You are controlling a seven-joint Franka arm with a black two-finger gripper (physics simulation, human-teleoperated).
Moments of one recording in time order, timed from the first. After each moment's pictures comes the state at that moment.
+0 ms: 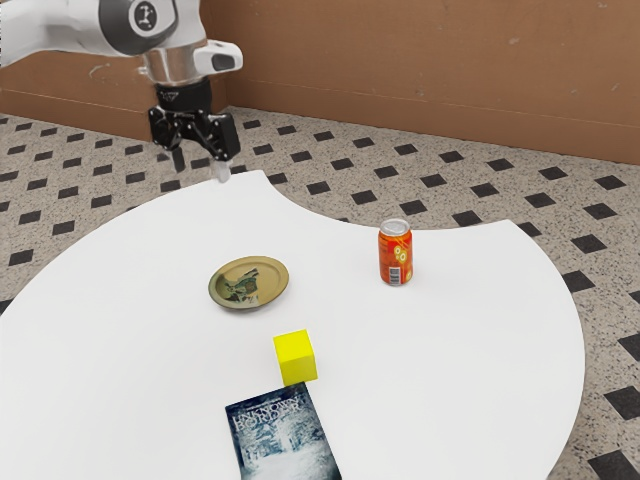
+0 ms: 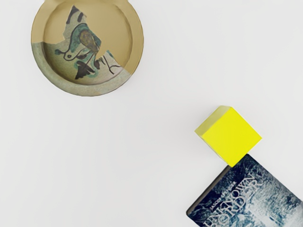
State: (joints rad) arm -0.01 0.12 -0.01 -1.46 -0.02 1.52 0.01
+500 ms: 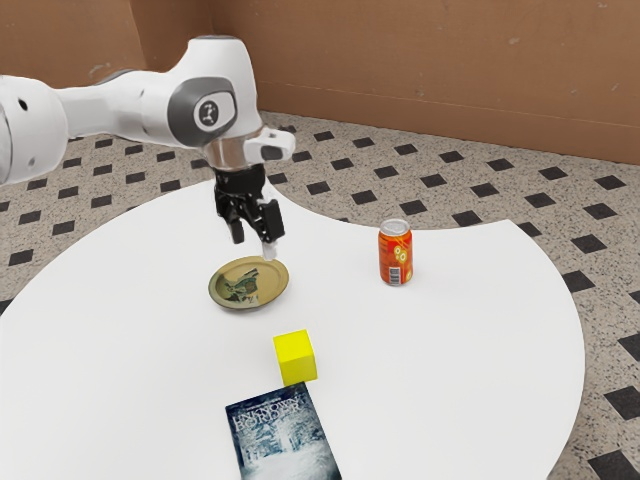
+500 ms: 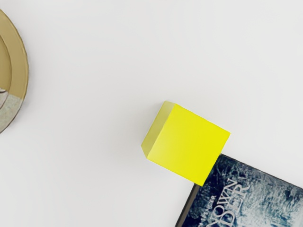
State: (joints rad) arm -0.04 0.20 -0.06 -1.69 -0.08 1.77 0.25
